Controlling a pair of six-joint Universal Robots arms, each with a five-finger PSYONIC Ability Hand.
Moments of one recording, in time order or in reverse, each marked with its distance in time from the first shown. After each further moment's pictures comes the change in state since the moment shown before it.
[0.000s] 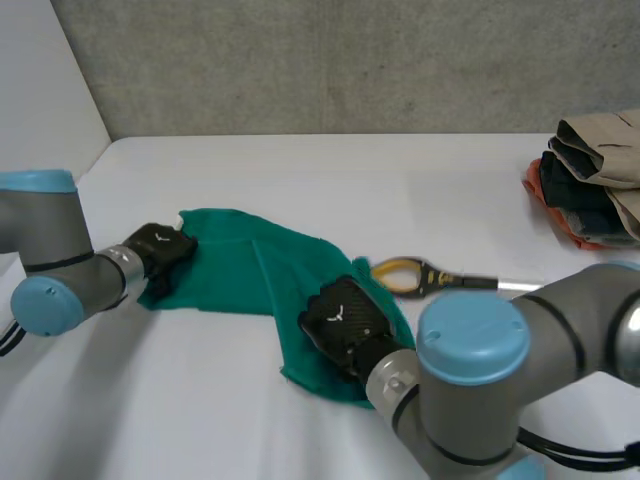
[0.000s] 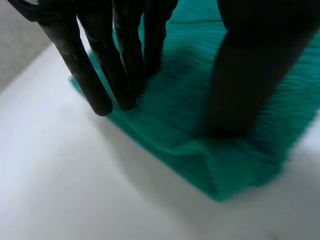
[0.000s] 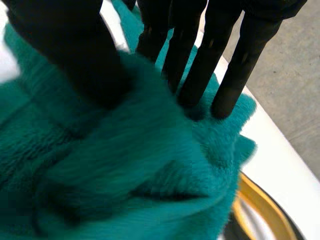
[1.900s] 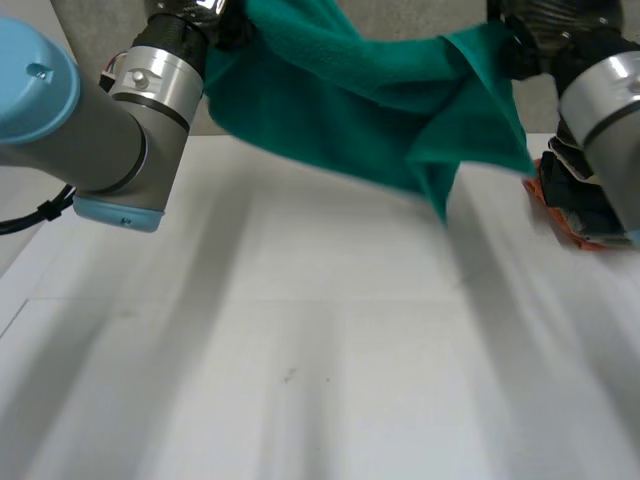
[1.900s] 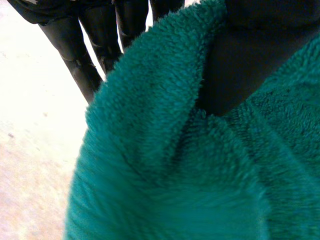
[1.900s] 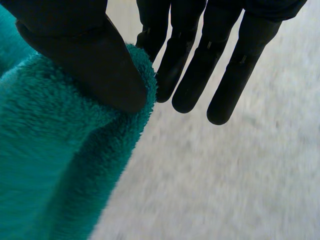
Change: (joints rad) left arm -0.339 0.355 0.099 0.705 -0.139 -0.524; right arm -0.482 -0.266 -0.397 -0.005 -0.131 0.346; left_hand 0.425 0.212 0.203 0.204 0.197; right_hand 0.014 0.043 0.073 0.081 0.051
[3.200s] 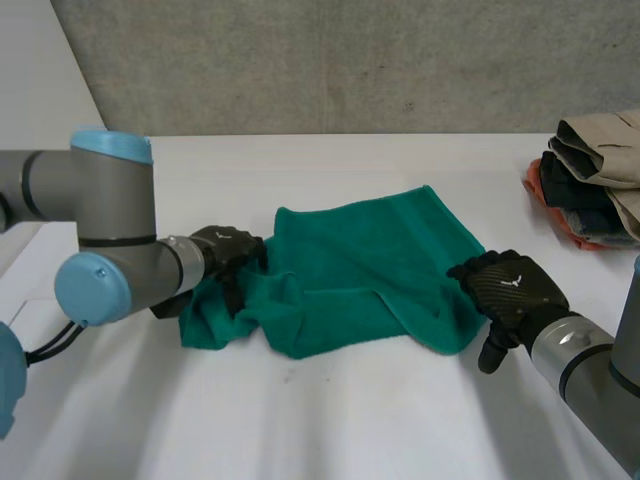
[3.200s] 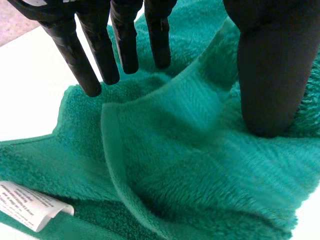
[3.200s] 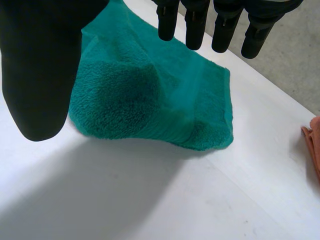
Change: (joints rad) left arm 0.086 -0.302 0.034 -0.958 0.060 0.224; right arm 0.019 -0.089 0.676 0.205 0.102 -0.174; left_hand -0.733 -0.777 -0.768 -0.774 -0.700; right_hand -0.900 -0.961 -0.982 -0.994 -0.947
